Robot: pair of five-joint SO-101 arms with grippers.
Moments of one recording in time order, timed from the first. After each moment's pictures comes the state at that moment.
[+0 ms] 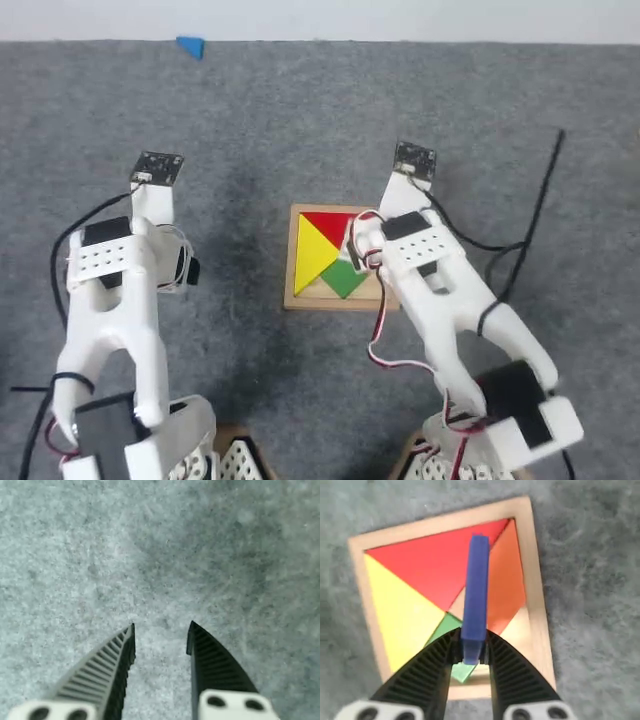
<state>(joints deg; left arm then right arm) -21.6 -14.2 41.9 66.5 -16.8 -26.6 -4.1 33.7 50.3 -37.5</state>
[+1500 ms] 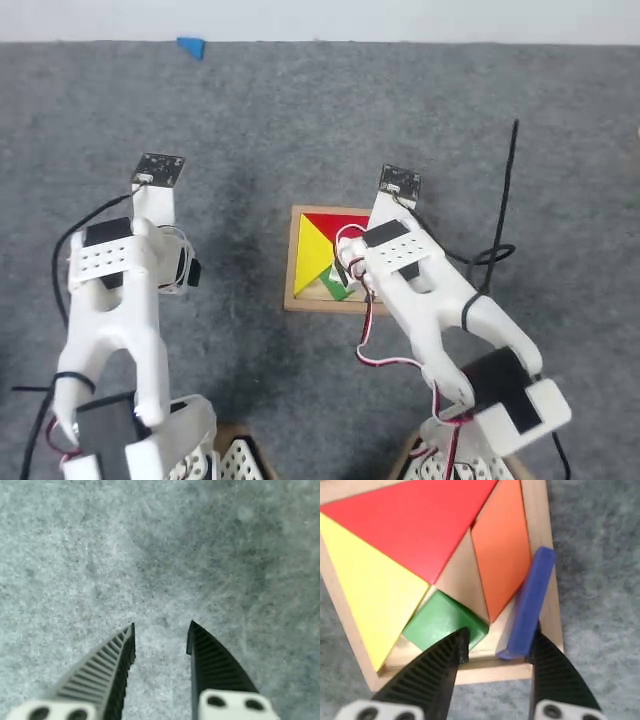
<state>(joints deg) -21.6 -14.2 42.2 66.5 -16.8 -30.2 -1.7 34.6 54.7 -40.6</state>
